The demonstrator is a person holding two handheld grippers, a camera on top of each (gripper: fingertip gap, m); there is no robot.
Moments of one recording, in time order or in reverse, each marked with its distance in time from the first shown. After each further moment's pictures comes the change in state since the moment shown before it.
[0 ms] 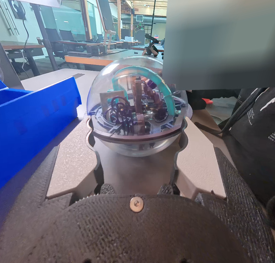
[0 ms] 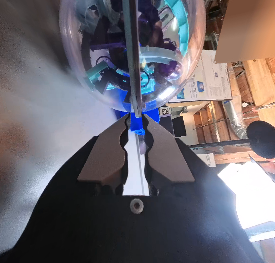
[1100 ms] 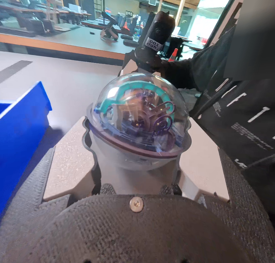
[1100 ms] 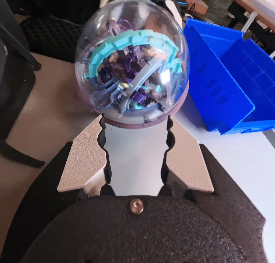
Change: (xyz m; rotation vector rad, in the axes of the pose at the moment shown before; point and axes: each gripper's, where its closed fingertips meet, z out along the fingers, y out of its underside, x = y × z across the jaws) left arm 0.001 -0.021 0.003 -0.126 0.320 -0.074; right arm -0.009 -0.044 -0.015 0.084 -0.651 0.913
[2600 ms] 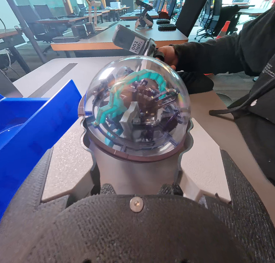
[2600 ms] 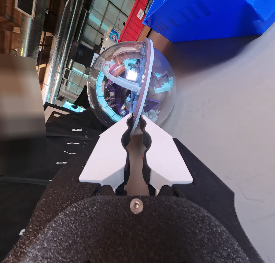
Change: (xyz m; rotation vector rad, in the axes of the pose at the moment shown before) left arm -0.020 0.013 0.006 -0.067 -0.274 0.158; right arm 0.041 0.007 -0.012 0.244 -0.376 1.175
